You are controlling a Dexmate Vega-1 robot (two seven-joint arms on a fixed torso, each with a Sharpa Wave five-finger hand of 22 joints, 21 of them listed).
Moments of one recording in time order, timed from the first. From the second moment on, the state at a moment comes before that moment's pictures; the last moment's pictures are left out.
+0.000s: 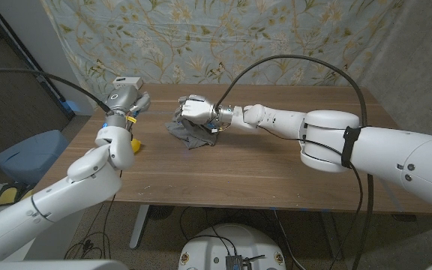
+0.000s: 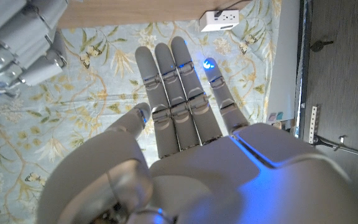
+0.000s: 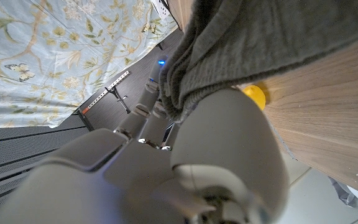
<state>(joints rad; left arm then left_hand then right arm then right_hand) 1.17 1.00 0.30 -2.33 0.36 0.88 0.52 0.48 0.19 0.69 -0.02 0.24 1.10 0.13 0.55 0.38 1.10 0.03 0.47 0.38 1.02 -0.05 0.44 0.31 0.34 0.13 0.97 0.22 0.04 0.03 -1.57 -0.37 -1.15 0.31 -1.04 1.40 0.11 0.30 -0.14 0.20 0.85 -0.18 0.20 0.21 0.74 -0.14 0.19 0.26 0.92 -0.13 0.39 0.56 0.48 -0.05 1.16 0.23</state>
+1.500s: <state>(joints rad) 1.20 0.86 0.21 -2.14 0.34 0.31 0.53 0.42 0.16 0.69 0.01 0.20 0.97 0.10 0.51 0.34 0.94 0.03 0.42 0.44 0.86 -0.05 0.34 0.27 0.20 0.15 0.97 0.20 -0.06 -0.38 -1.39 -0.93 -0.93 0.01 -0.79 0.76 -0.05 0.08 0.10 0.40 0.34 -0.16 0.19 0.20 0.38 -0.12 0.20 0.22 0.64 -0.06 0.21 0.49 0.48 -0.05 0.91 0.17</state>
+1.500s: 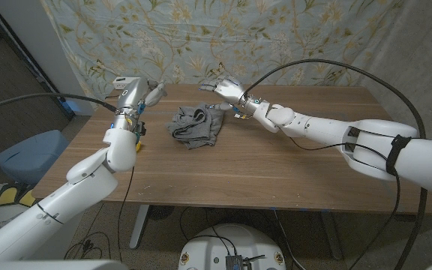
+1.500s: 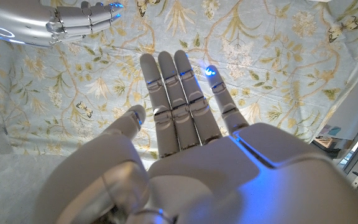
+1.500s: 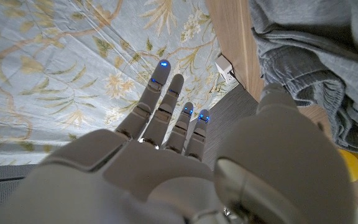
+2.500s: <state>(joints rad) 1.20 0.84 0.21 -2.14 0.33 0.31 0.51 0.40 0.16 0.69 0.01 0.20 0.97 0.10 0.50 0.32 0.93 0.03 0.41 0.43 0.86 -0.04 0.34 0.27 0.19 0.16 0.96 0.20 -0.15 -0.30 -1.27 -0.93 -0.96 0.06 -0.63 0.83 0.03 0.13 0.08 0.44 0.50 -0.17 0.24 0.19 0.47 -0.12 0.22 0.22 0.68 -0.06 0.23 0.50 0.50 -0.04 0.89 0.17</state>
